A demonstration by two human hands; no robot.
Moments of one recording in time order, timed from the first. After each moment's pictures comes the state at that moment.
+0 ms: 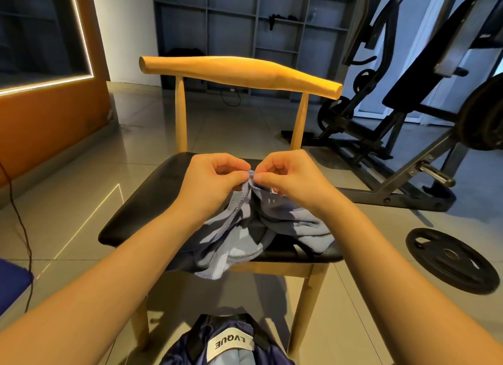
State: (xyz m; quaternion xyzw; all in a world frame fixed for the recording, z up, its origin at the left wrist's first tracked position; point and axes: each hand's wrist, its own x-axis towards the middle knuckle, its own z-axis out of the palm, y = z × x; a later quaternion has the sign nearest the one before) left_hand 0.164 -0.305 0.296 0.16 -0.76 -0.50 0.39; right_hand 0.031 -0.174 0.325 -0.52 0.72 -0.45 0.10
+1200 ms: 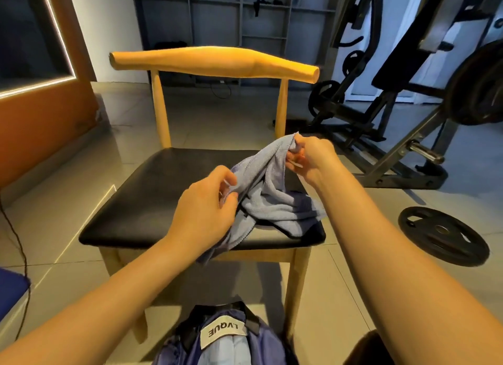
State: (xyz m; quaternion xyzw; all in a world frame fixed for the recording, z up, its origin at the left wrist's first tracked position) left_hand 0.164 -0.262 0.259 0.17 -0.88 -0.25 0.37; right_hand -0.055 -0.168 0.315 -0.08 0.58 -0.78 0.23
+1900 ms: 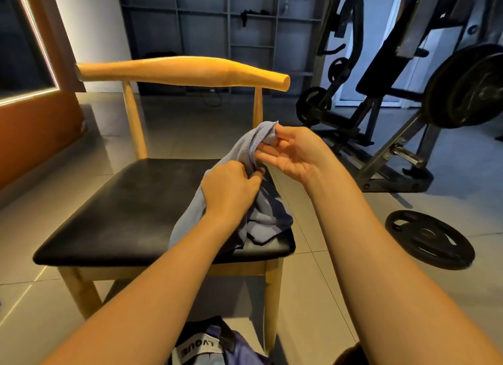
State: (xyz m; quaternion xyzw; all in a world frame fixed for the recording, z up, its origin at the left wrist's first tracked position) left_hand 0.033 -0.219 0.278 0.31 -0.86 -0.16 0.37; right_hand -0.071 -0.128 0.345 -0.18 0.47 -0.78 0.36
